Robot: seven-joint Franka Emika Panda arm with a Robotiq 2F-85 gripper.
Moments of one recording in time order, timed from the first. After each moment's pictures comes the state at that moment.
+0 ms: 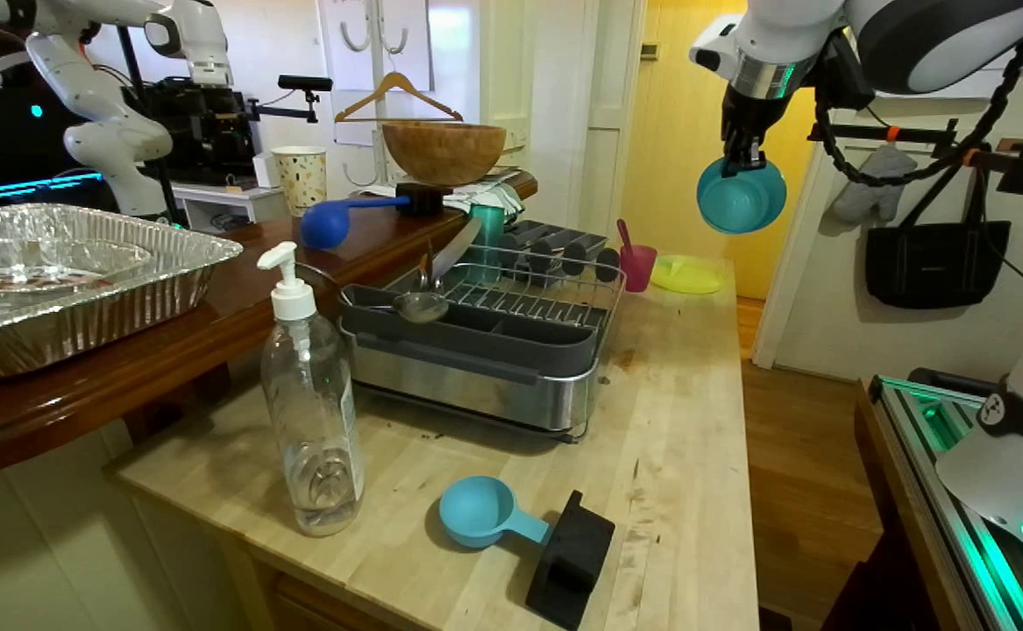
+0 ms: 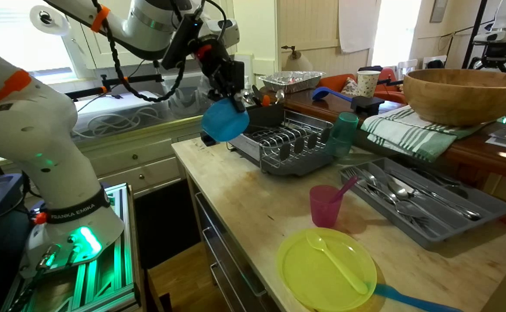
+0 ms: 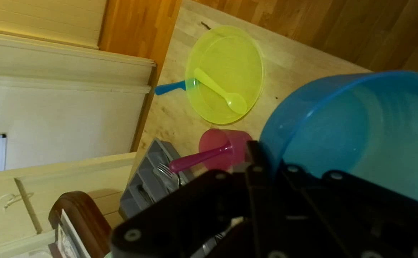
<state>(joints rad) -0.07 -0.56 0.03 -2.61 -0.87 2.05 -0.06</state>
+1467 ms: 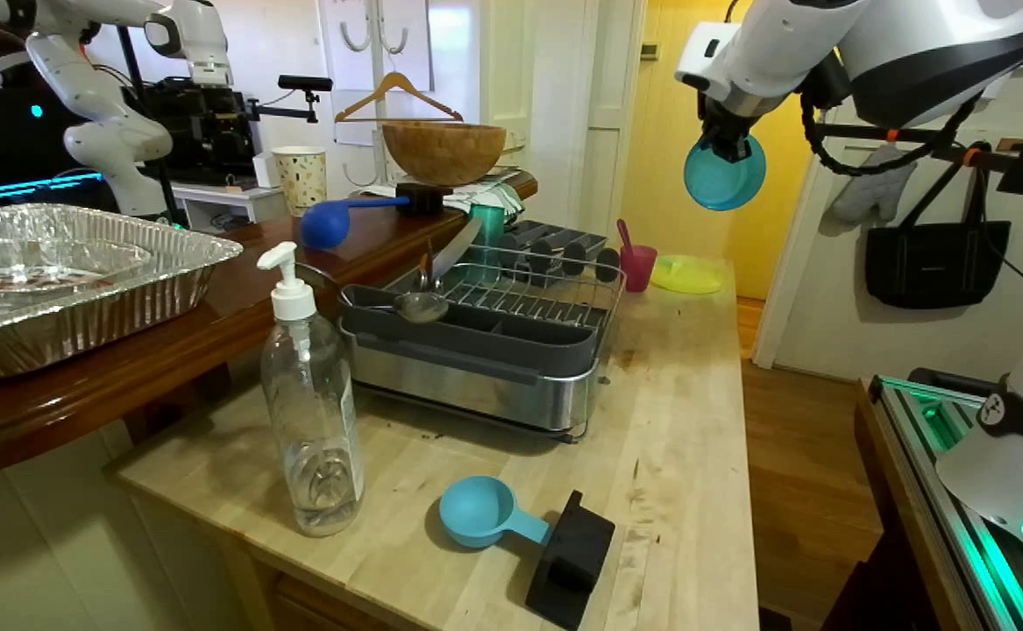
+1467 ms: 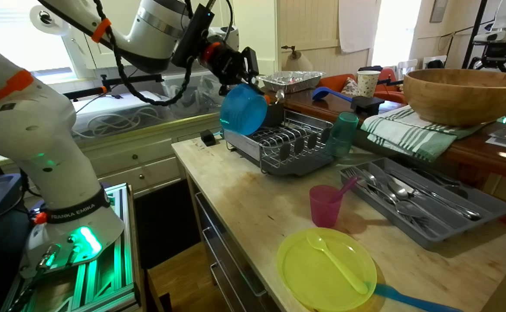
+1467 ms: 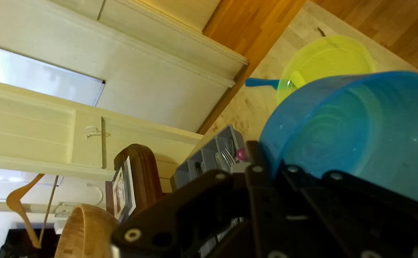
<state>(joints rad) -0.03 -0.51 0.02 -2.63 -1.28 2.05 -0.05</state>
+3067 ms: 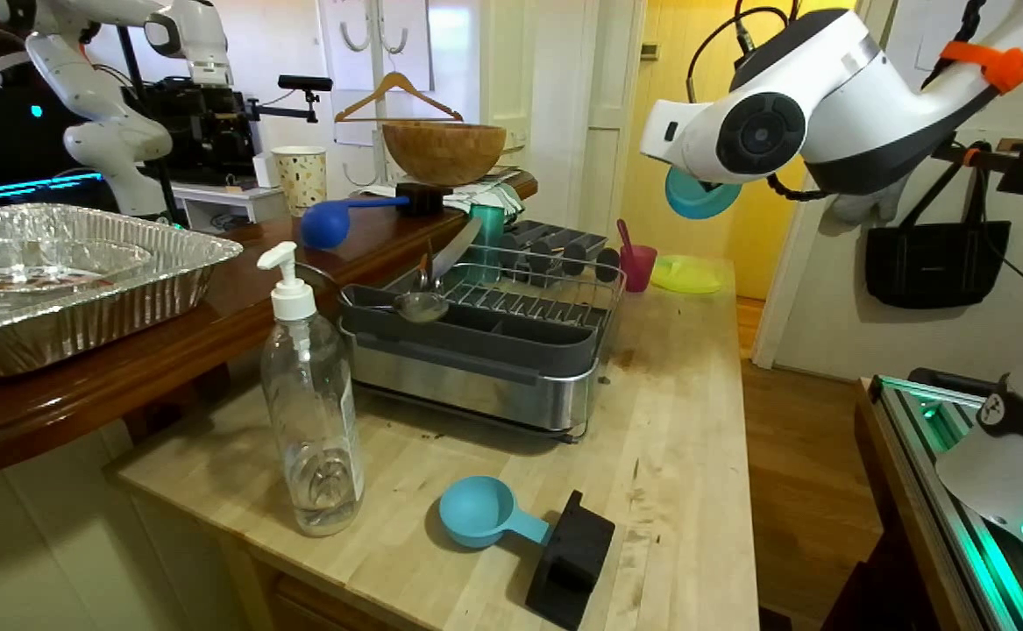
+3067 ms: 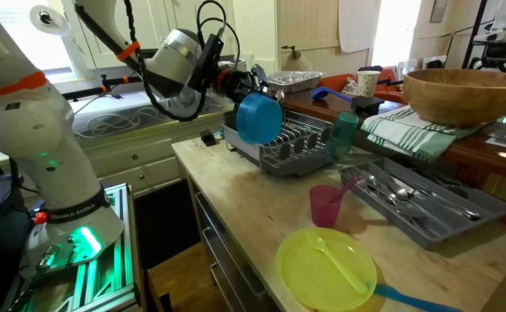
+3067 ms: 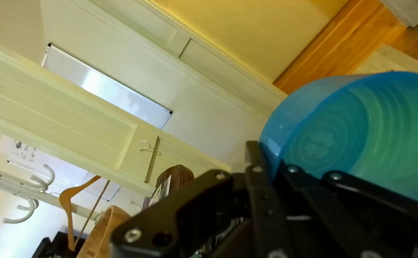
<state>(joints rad) 0.05 -0.25 0.05 -2.60 -1.59 1.80 0.21</state>
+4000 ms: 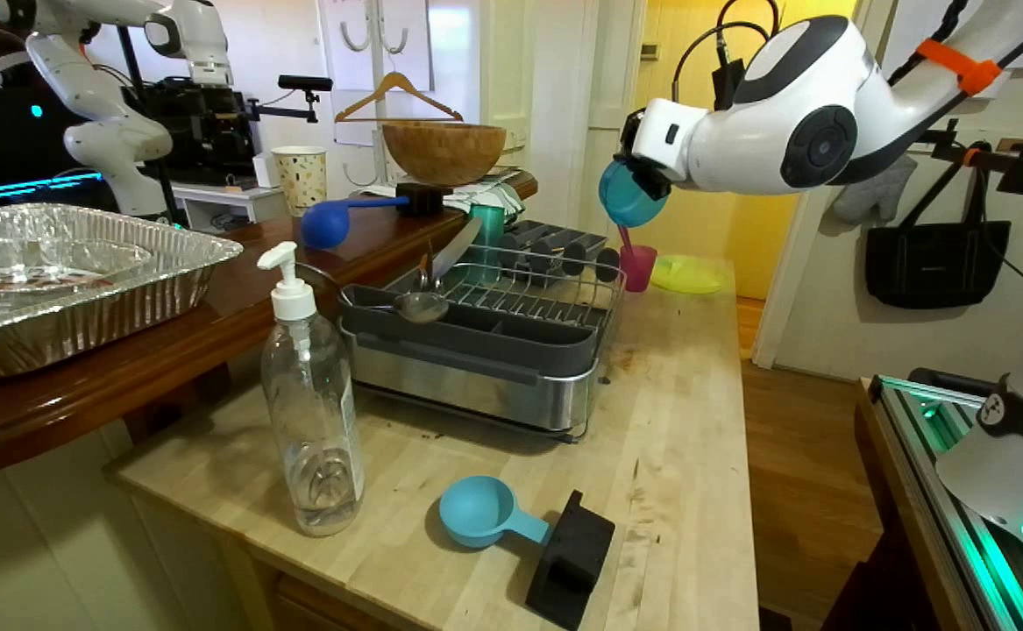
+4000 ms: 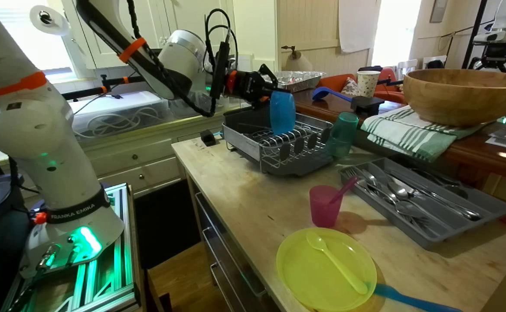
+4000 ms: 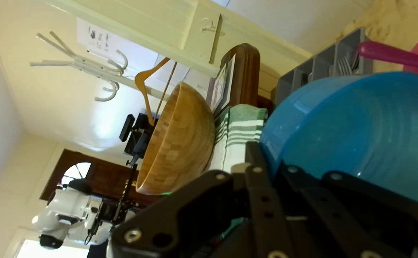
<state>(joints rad) 0.06 -0.24 -0.01 -2.61 -2.01 2.14 0.45</state>
